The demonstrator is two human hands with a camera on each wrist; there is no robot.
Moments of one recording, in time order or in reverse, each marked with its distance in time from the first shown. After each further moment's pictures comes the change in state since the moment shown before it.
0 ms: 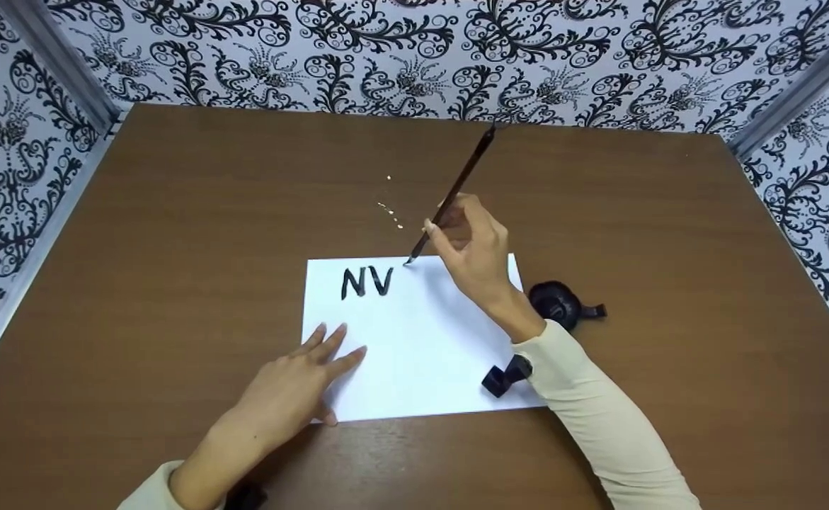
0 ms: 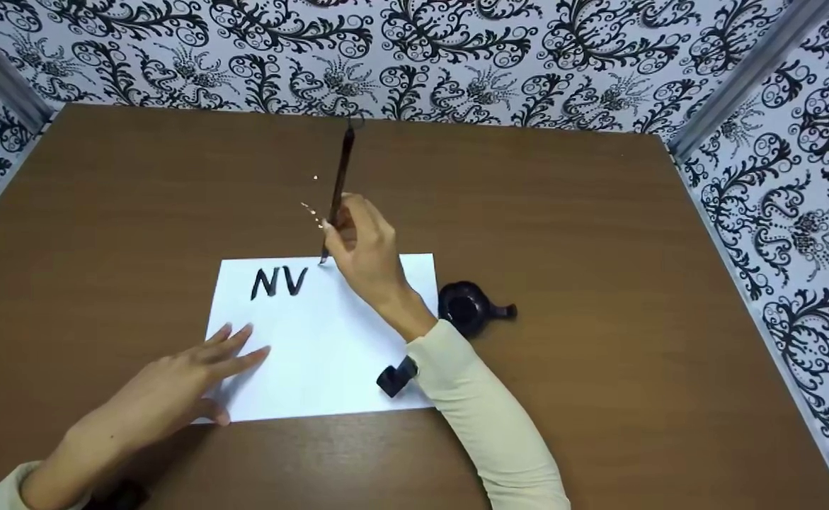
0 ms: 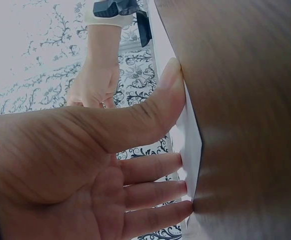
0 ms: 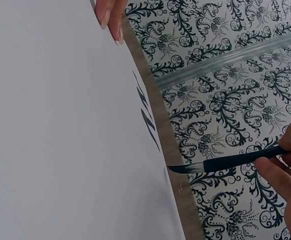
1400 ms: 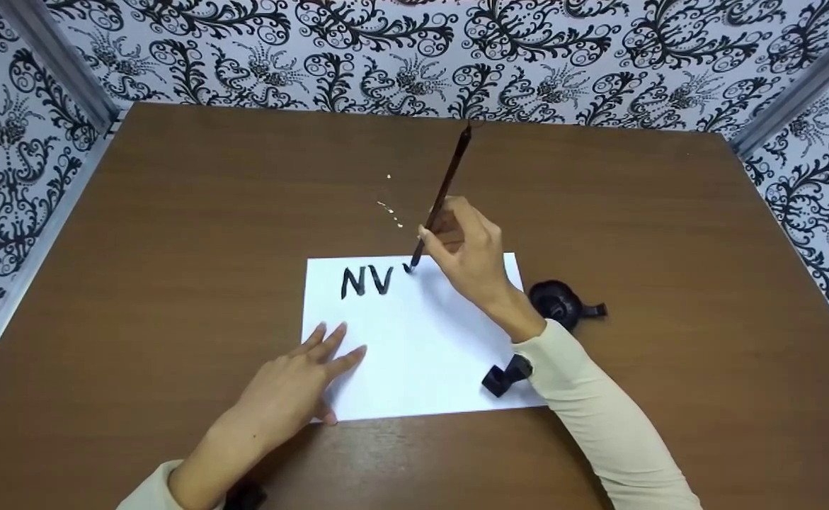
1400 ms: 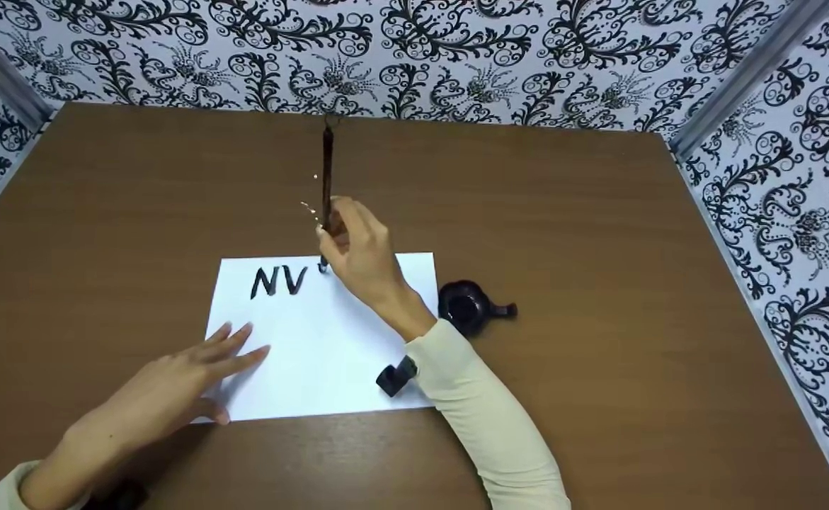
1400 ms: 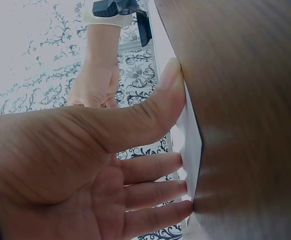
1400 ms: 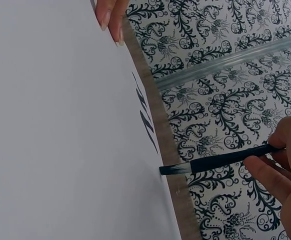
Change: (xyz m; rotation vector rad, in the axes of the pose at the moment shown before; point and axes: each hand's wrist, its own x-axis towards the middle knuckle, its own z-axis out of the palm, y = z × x) left_hand 0.000 0.001 0.000 -0.008 -0.011 -0.017; right_hand -0.001 -0.001 0.000 -0.015 -0.078 -0.009
